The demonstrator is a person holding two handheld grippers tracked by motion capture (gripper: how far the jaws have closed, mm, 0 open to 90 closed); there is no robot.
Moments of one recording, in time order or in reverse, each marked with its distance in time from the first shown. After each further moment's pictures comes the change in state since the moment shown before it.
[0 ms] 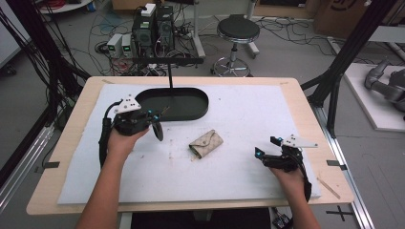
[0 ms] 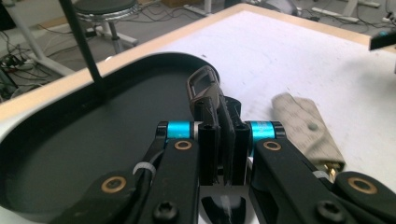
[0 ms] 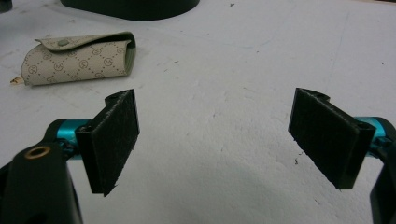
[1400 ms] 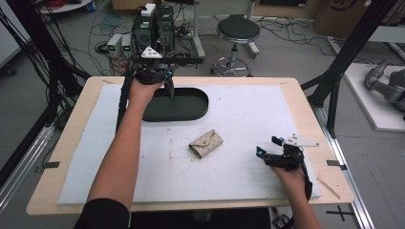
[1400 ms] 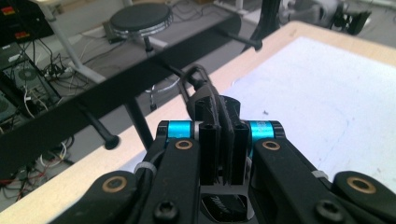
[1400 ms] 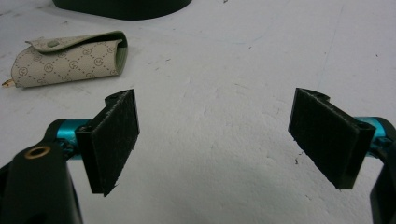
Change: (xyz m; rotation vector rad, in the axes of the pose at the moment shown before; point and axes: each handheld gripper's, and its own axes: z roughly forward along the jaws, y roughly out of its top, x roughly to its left) left arm 0.054 0.101 0.084 0.078 0.104 0.053; right arm -0.007 -0.003 0.002 0.004 0.000 0.028
